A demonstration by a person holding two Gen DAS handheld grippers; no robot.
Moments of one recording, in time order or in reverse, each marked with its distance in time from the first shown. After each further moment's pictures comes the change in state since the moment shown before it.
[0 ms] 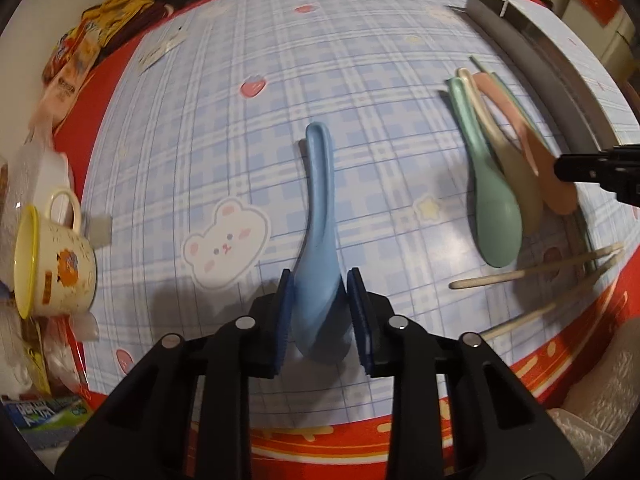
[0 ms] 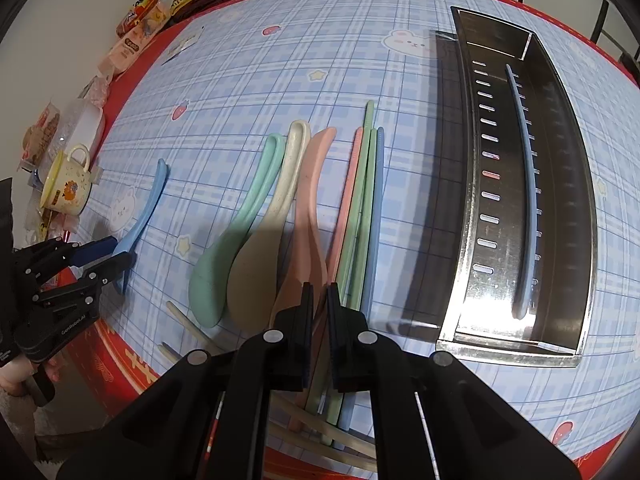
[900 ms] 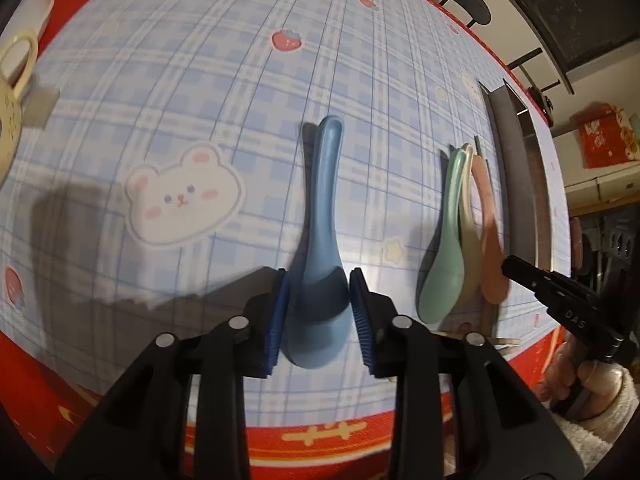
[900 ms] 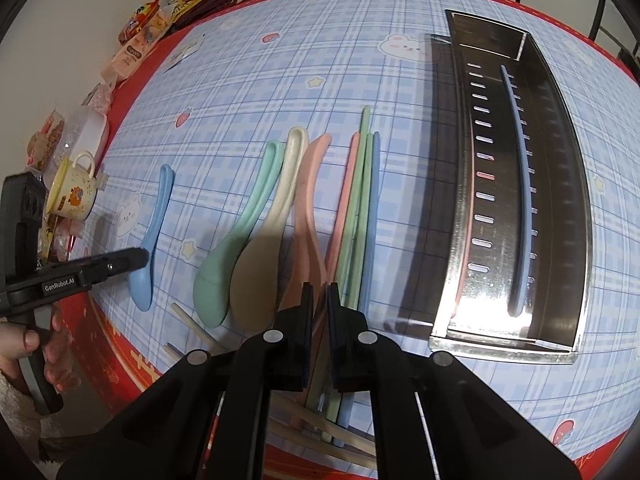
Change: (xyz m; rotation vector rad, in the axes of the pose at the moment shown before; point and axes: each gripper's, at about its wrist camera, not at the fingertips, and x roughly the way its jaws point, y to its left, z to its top) left arm 0.024 0.052 -0.005 -0.456 0.075 -0.408; right arm -0.006 -0.005 -0.001 0.020 -0.019 0.019
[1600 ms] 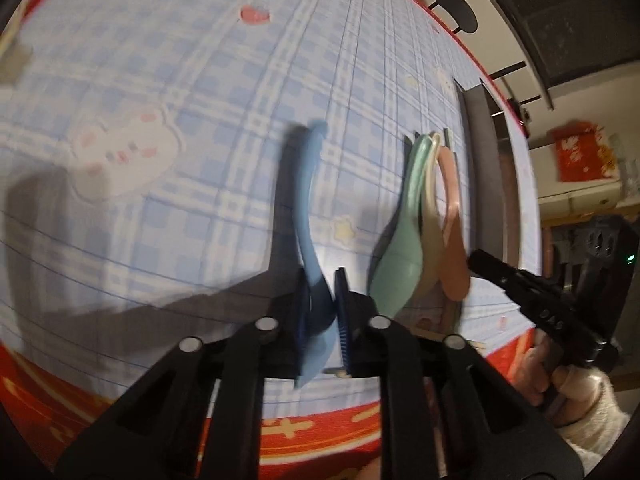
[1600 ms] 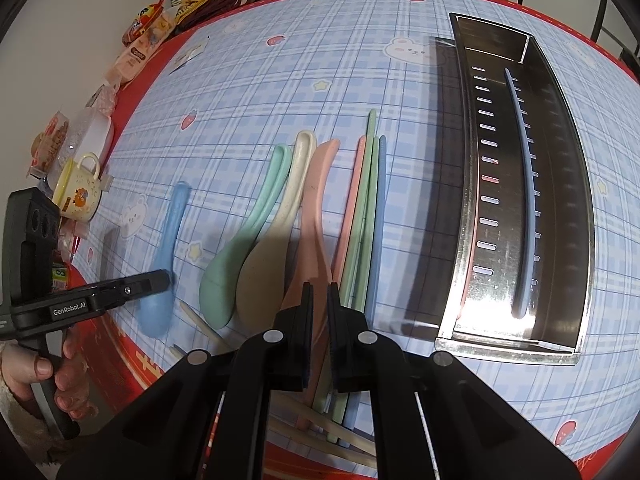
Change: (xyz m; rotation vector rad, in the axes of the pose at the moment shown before) left arm 0.012 -0.026 -0.016 -0.030 -0.021 -0.074; right arm -0.001 0.004 0.001 -0.006 -0.006 0.013
